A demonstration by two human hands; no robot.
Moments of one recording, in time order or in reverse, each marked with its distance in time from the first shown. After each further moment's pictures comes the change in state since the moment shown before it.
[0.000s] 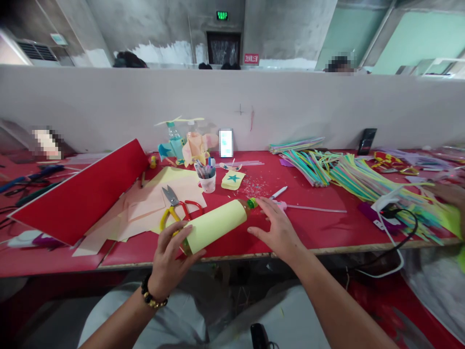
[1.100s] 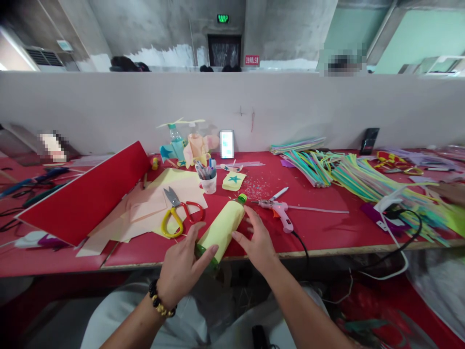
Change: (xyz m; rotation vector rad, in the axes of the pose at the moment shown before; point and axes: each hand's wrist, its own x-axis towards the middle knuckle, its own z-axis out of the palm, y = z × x) left_hand 0.028 0.050 -0.006 0.214 -0.550 -0.415; right_hand -0.012 -0.022 0.065 0.463 0.090 0.207
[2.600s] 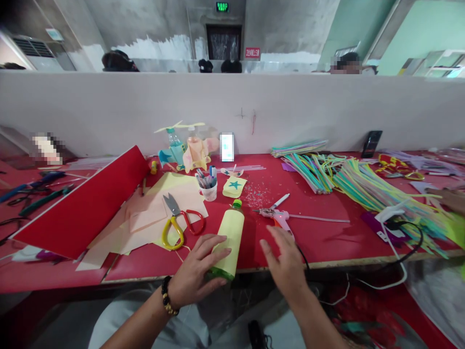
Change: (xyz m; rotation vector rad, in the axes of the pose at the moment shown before) left_hand 0.027 -0.022 0.010 -0.327 -0.052 0.660; right_hand -0.014 0.005 -0.056 -0.518 0.193 -0.129
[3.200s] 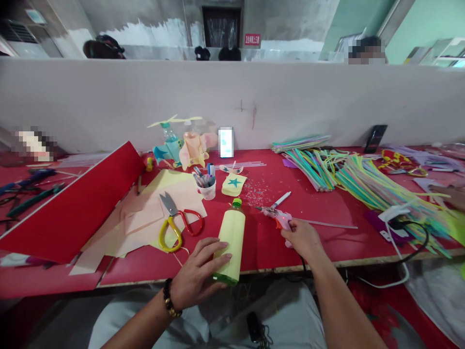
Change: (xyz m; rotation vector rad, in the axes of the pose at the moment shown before) left_hand -0.003 -0.012 0.013 0.021 0.026 0.074; right_hand 0.065 0.056 -0.024 0.088 -0.252 0.573
